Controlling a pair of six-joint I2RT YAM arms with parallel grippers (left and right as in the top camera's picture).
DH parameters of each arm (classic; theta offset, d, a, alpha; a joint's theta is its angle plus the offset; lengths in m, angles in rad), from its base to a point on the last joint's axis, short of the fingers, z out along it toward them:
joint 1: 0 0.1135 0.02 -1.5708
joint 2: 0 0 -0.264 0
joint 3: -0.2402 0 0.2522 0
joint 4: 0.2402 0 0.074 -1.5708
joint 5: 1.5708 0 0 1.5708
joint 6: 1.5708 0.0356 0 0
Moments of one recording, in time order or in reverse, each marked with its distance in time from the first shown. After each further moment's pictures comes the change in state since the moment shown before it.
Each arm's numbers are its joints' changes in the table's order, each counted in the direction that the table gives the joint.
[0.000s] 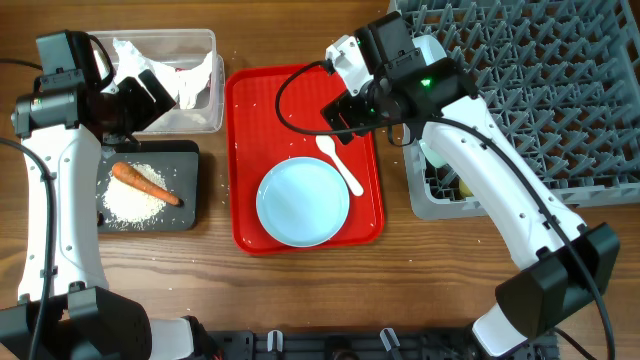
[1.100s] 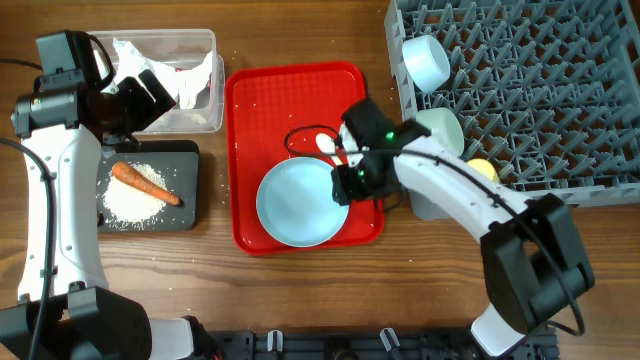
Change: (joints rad) left arm 0.000 0.000 0.000 -0.001 0.000 0.000; right arm 0.064 0.037 0.519 -0.168 -0.177 0.491
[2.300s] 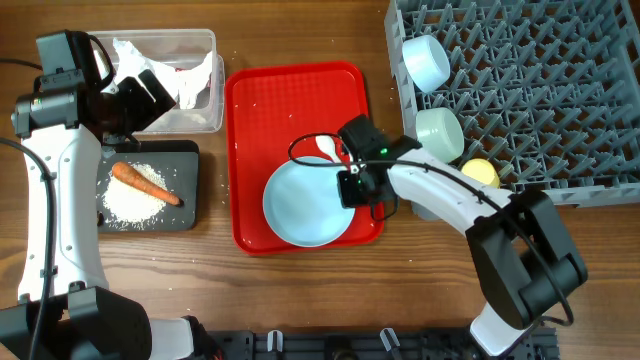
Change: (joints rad) left arm 0.000 0.000 0.000 0.000 0.000 0.000; right arm 0.002 0.028 0.048 -0.081 0.114 0.108
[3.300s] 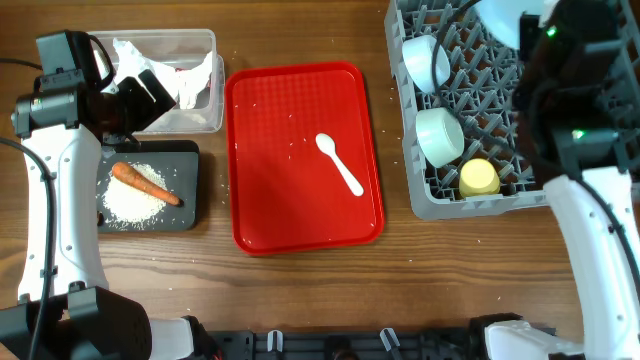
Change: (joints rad) left arm 0.000 0.000 0.000 0.000 0.000 0.000; right arm -0.473 -0.454 -0.307 -0.437 0.804 -0.798
